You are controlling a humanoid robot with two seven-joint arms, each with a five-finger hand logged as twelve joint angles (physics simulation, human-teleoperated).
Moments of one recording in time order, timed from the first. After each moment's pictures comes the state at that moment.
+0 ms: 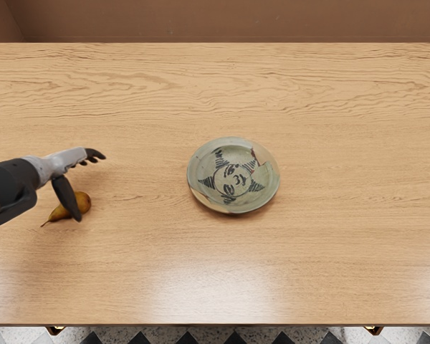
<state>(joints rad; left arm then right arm) -0.91 0.86 -0.23 -1.67 1.09 0.05 0.61 -0.03 0.00 0.08 0.08 0.11 0.18 -0.22</state>
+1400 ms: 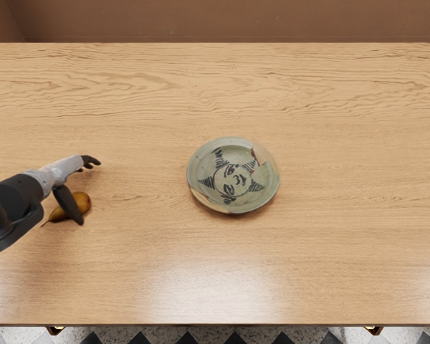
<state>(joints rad) -0.85 0.82 -0.20 -1.64 1.15 0.21 0.61 -0.03 0.00 0.08 0.08 0.11 0.18 -0.22</state>
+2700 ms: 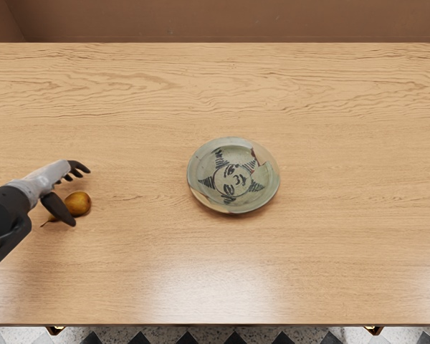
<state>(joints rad) -0.85 0.90 -0.12 -1.74 1.15 0.35 0.61 -0.03 0.00 0.08 0.08 0.11 0.18 -0.22</state>
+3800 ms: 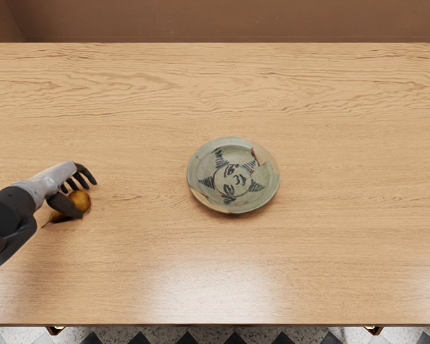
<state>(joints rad) -0.85 0.88 -0.12 -1.74 1.14 0.35 0.61 -0.03 0.00 0.08 0.08 0.11 0.18 -0.22</state>
